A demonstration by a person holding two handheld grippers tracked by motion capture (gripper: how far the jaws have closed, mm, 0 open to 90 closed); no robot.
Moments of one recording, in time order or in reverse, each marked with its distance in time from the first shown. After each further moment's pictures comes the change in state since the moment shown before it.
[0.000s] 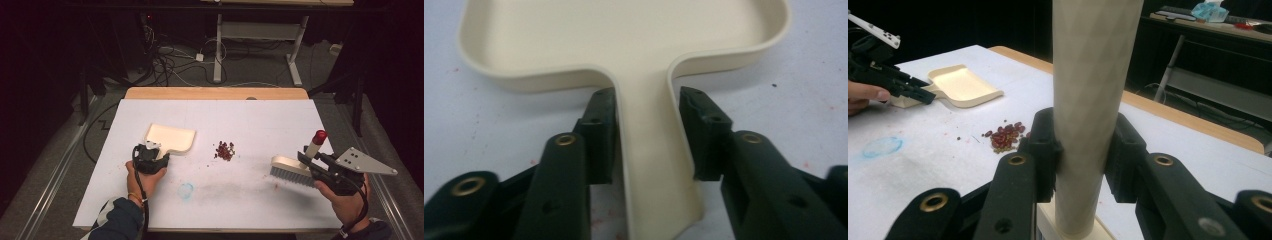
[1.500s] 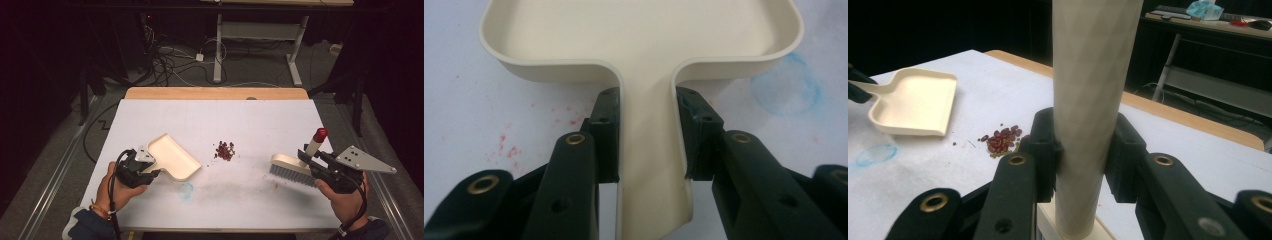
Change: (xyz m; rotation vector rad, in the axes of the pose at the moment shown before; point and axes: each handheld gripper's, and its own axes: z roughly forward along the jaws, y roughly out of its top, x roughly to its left) left arm 0.001 -0.006 -0.087 0.167 -0.166 0.392; right arm -0.004 -0.002 0.004 -0.010 -0.013 0.036
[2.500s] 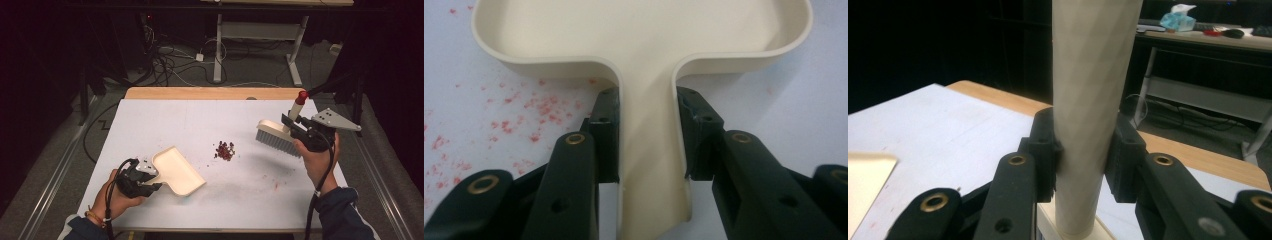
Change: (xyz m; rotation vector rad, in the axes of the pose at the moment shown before) left arm -0.010 -0.011 0.008 0.068 -0.121 0.061; right arm -0.025 0.038 0.089 -0.050 -0.086 0.077
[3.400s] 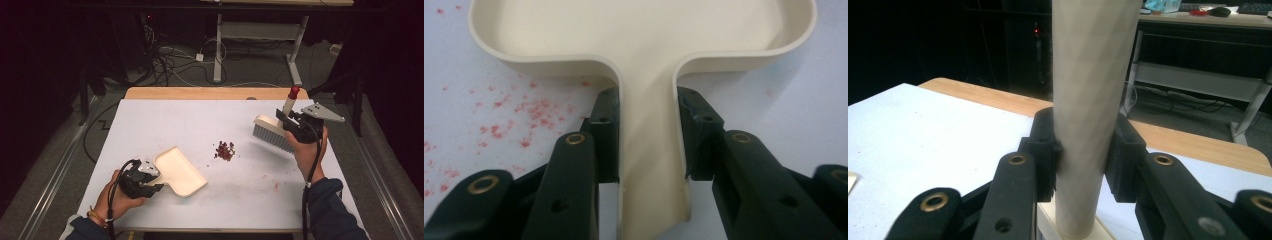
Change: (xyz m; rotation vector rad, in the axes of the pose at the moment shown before) left arm -0.002 0.001 0.006 0.002 -0.006 0.002; right arm -0.007 -0.009 0.037 0.036 -0.054 0.037
